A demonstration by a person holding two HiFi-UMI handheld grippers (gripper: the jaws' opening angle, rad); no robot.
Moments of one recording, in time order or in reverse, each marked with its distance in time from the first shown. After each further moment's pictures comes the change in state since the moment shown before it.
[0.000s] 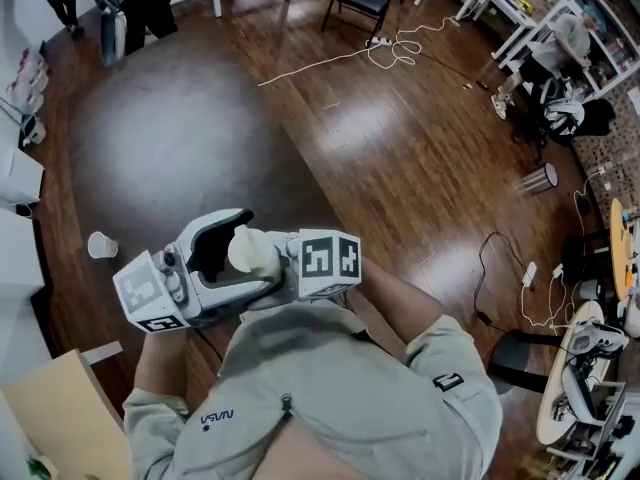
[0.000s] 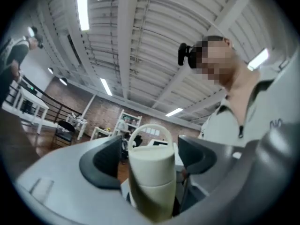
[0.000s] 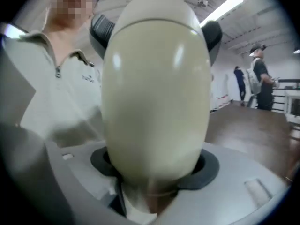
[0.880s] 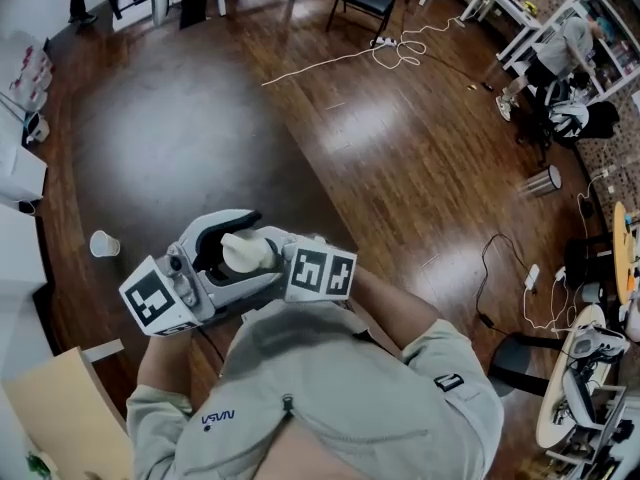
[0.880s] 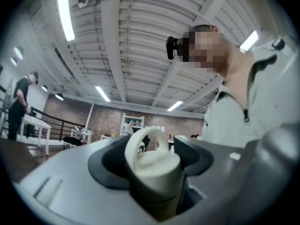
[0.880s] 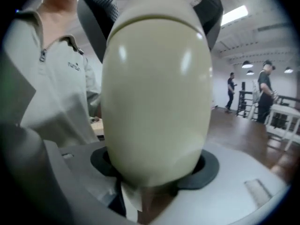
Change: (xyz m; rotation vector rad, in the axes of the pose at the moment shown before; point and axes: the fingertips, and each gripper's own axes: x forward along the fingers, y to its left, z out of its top) left arm 0.004 0.004 0.006 0.222 0.022 0.073; right arm 0.010 -0.029 0.004 -0.053 0.031 -0.213
